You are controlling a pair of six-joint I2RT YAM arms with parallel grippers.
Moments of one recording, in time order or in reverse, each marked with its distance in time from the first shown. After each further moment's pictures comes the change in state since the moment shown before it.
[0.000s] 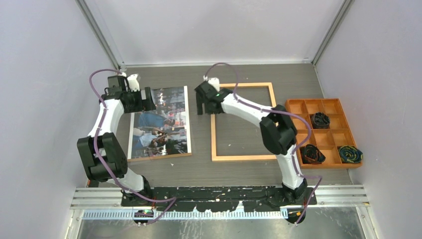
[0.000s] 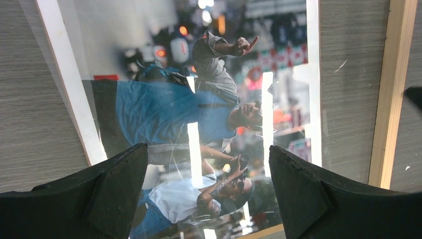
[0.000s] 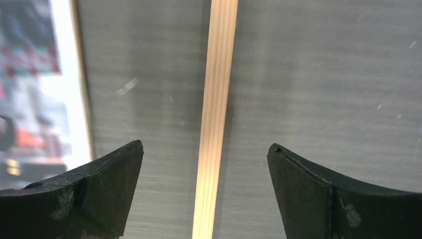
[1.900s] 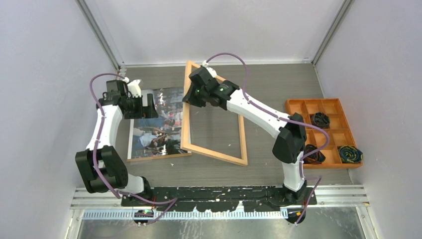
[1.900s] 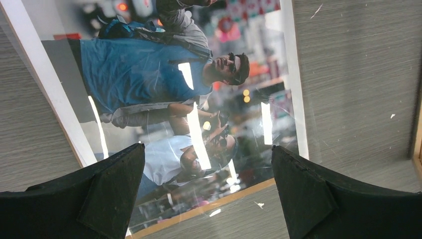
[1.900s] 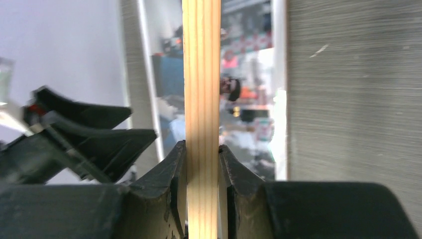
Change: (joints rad) left arm -0.007 -0.109 -0.044 -0.166 0.070 0.082; right arm 0.135 -0.105 0.167 -0.056 -0.199 0.430
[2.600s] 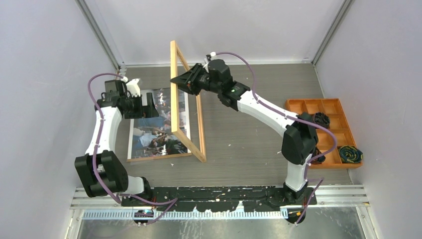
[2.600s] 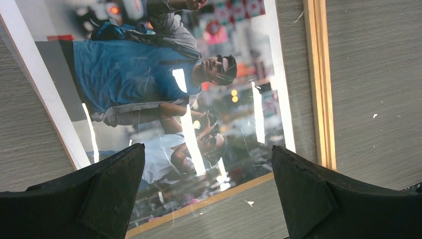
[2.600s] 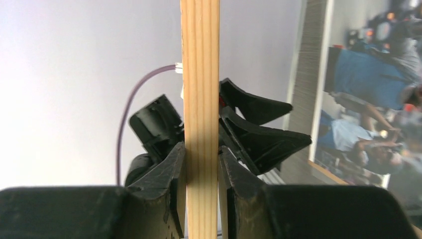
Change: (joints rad) left arm -0.001 -0.051 0.003 -0.014 0.026 -0.026; right arm -0.093 -0.103 -0.197 0.609 -0.419 0.336
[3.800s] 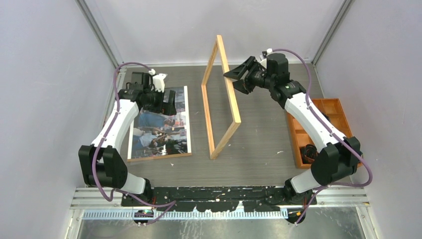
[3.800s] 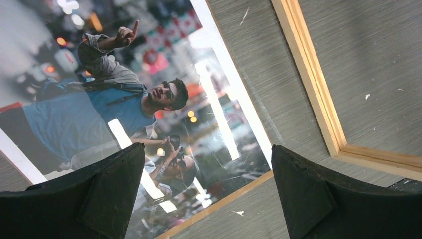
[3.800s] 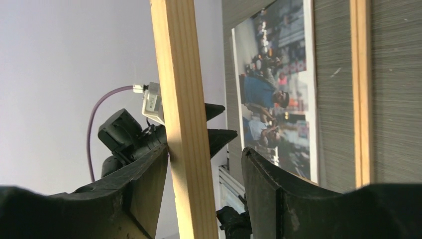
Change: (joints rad) left arm -0.293 0.071 0.104 0.008 -0.109 -0.010; right arm -0.425 -0.379 -0.344 -0.179 -0.244 -0.153
